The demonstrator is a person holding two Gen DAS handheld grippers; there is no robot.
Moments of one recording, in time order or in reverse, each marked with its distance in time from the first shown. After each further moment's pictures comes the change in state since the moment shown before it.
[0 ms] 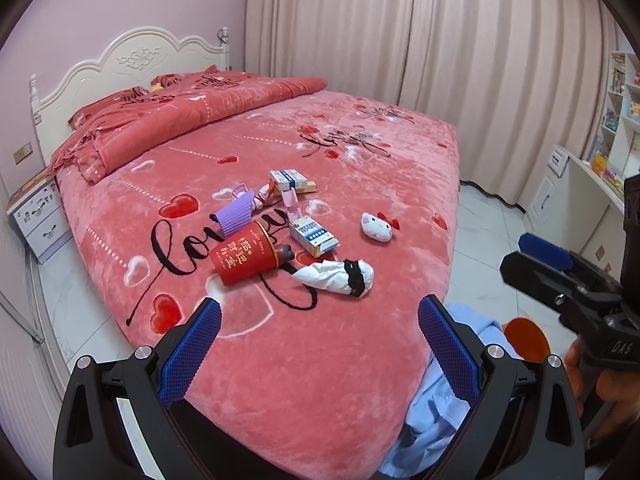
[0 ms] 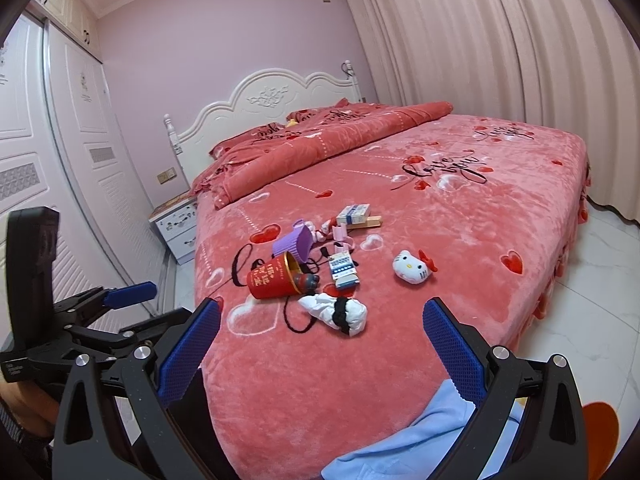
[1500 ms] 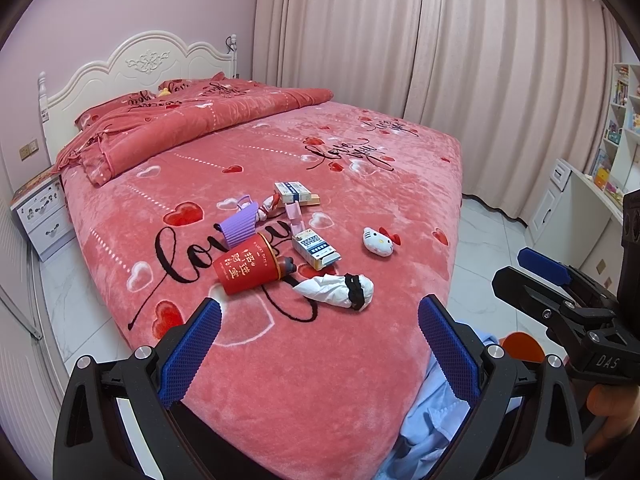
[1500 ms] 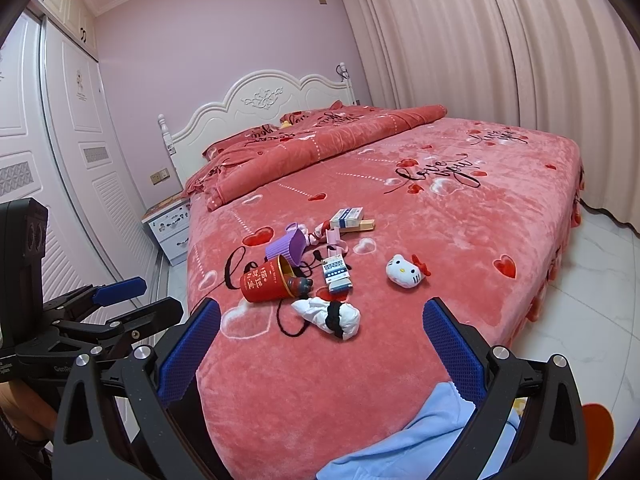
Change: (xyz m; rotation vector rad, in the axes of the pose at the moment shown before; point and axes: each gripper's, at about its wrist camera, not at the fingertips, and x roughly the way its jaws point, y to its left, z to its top) left arm -0.003 -0.007 0.027 -0.029 -0.039 0.015; right arm 0.003 0.004 0.005 -0.010 -0.004 -0.045
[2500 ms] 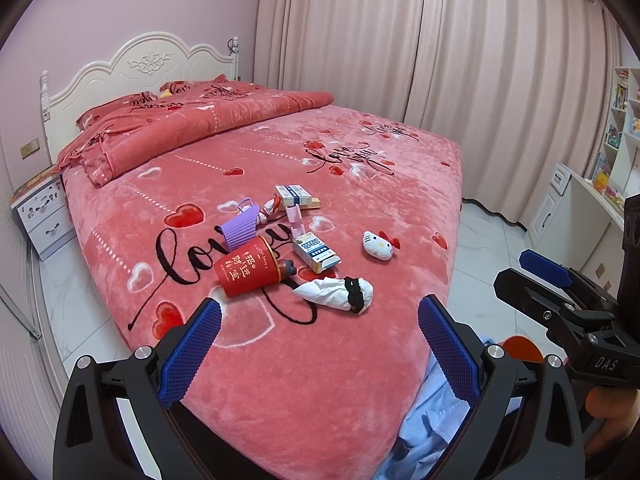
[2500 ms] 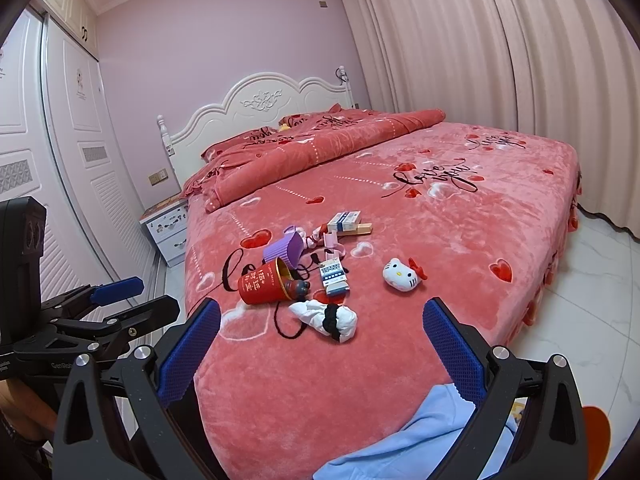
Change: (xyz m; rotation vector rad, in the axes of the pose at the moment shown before) left arm -0.003 -0.004 0.006 -0.003 -0.010 -0.001; right arm -0.009 0.001 0.004 -0.011 -0.013 -0.012
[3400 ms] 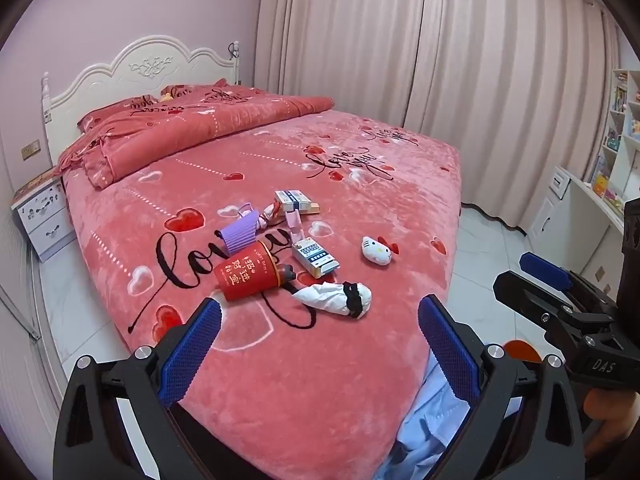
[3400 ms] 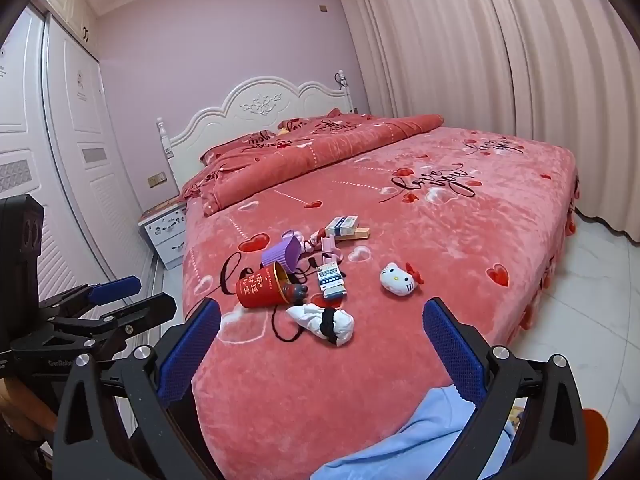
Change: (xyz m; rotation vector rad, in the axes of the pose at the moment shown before) left arm -0.007 0.002 0.006 -0.008 -0.011 -0.006; right arm -0.003 -0.001 0.002 -0.008 -0.006 -0.003
